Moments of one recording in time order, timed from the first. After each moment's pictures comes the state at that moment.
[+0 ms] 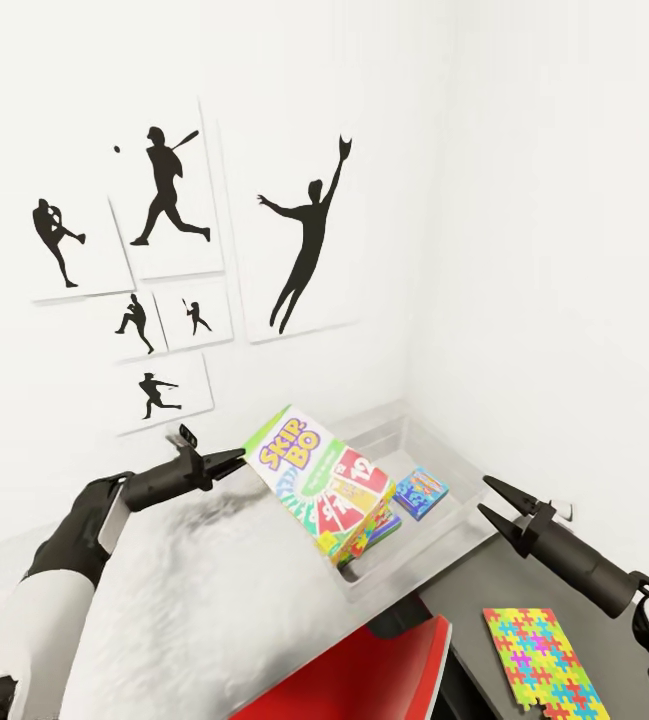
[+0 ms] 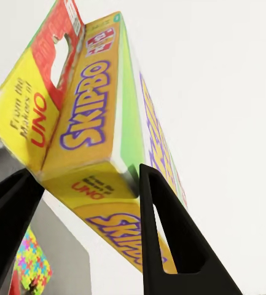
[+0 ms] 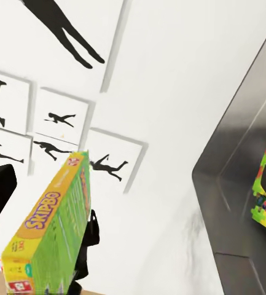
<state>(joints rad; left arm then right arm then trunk) -0.77 0.13 0.24 -0.78 0.23 0.97 -1.48 -0.21 -0.19 -0.38 -1.48 -1.20 0.96 0.45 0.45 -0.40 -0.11</state>
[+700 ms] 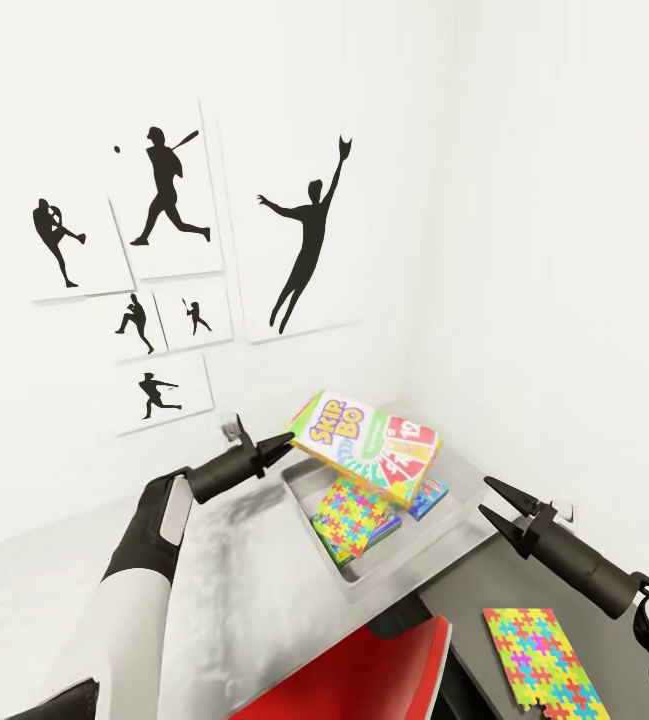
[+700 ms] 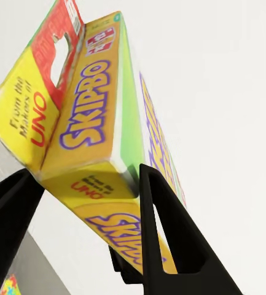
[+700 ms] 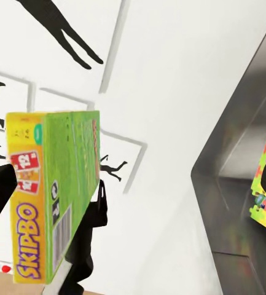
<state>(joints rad) -0.77 -0.16 0.44 -0.87 0.25 0.95 -1.10 -0.21 -0.19 -0.38 -1.47 -1.20 0.96 0.45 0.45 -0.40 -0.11</state>
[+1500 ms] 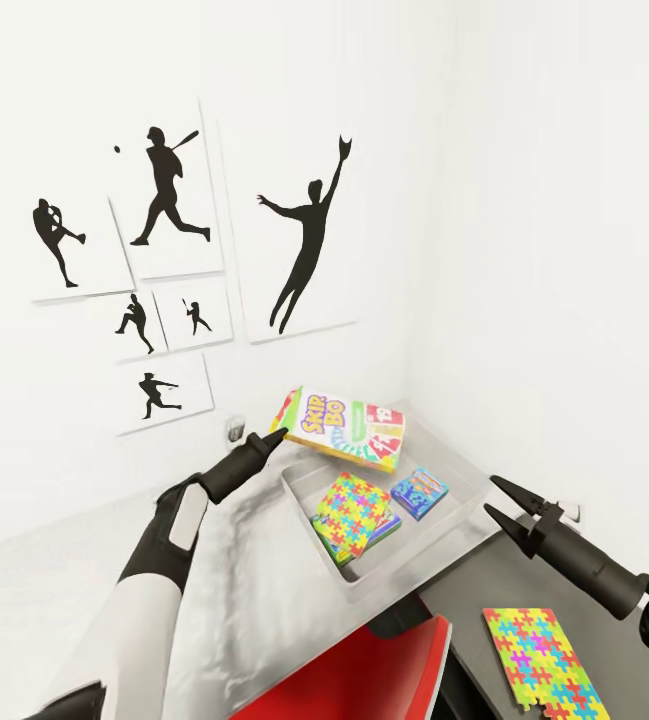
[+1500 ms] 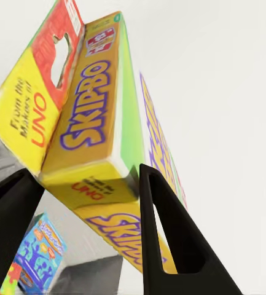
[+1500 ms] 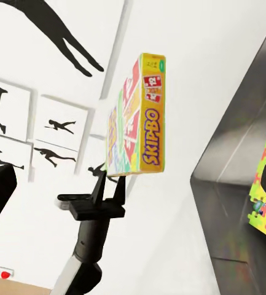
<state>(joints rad) -0.76 -0.17 0.38 -0.80 0.42 0.55 -0.77 -0.21 -0.19 -0.40 -1.47 -1.20 0.96 0.45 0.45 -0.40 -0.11</state>
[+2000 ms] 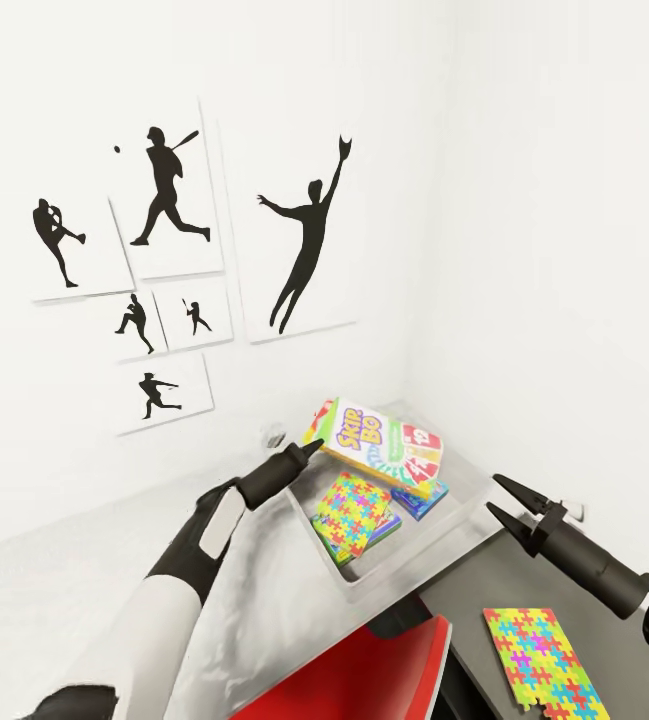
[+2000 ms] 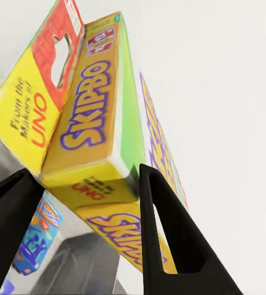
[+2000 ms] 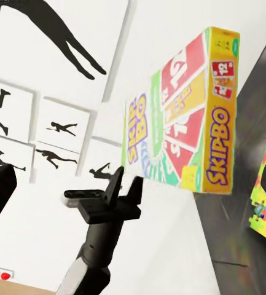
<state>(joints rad) -0.76 -0.17 0.06 -0.71 0.61 0.40 -0.67 -0.21 -0.19 -0.41 -1.48 -1.21 0.96 0.46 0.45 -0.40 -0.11</state>
